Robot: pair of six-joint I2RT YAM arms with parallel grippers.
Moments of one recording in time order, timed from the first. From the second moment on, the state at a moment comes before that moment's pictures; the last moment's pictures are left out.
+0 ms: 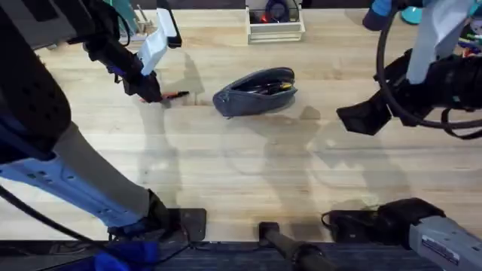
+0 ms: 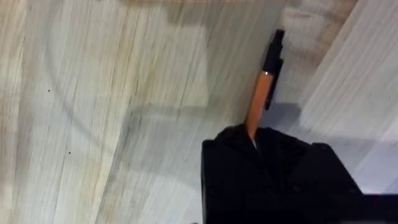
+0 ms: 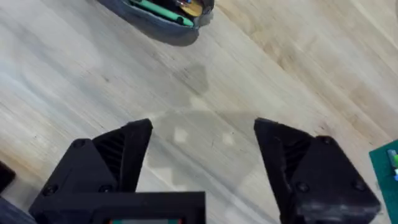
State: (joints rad) left arm 0.27 1.90 1.32 -0.93 0.21 1.45; right arm 0.19 0.97 1.06 -1.07 -0.15 -0.47
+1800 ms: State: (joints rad) left arm 0.16 1.40 1.34 -1.00 0.68 1.21; right arm 0.19 0.97 1.06 -1.07 -0.15 -0.47
